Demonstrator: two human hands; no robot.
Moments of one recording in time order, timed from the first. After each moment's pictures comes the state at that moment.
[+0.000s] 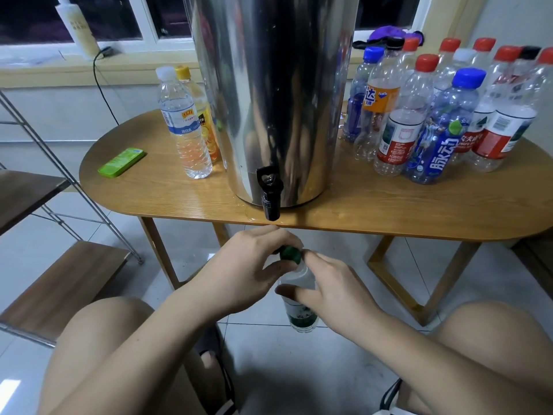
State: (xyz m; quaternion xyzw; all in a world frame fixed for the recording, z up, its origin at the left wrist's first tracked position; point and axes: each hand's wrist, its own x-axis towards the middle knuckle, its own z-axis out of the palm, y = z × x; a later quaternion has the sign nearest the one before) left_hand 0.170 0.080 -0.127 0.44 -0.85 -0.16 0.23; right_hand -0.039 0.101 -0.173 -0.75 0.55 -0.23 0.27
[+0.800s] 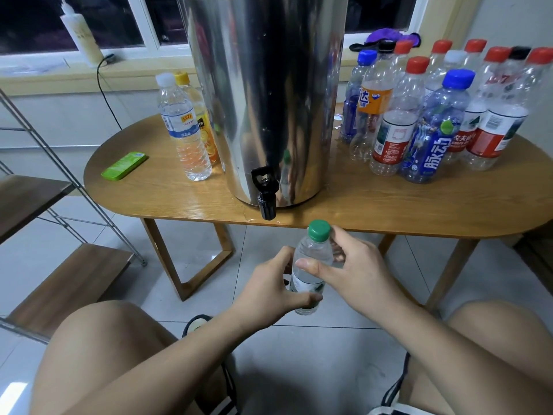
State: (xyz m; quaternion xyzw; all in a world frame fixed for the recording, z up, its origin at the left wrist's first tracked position) left_hand 0.128 0.089 -0.201 0.52 -0.73 -0.36 0.28; right_hand -0.073 0.097 -0.154 -0.68 0.52 -0.39 0.34
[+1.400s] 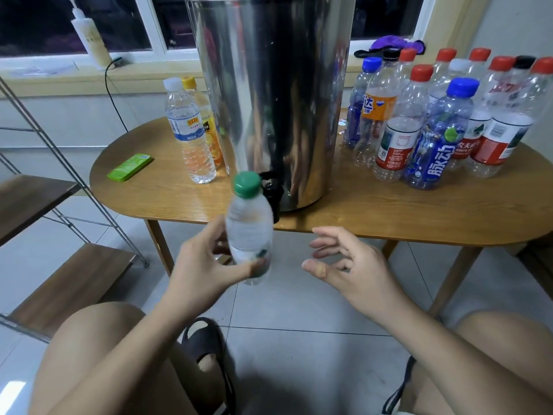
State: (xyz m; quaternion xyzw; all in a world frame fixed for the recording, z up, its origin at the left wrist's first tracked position) left_hand 0.204 0.103 -0.128 0.53 -0.68 -0.27 0.43; right_hand -0.077 0.093 -0.160 -0.65 0.47 -0.44 0.40
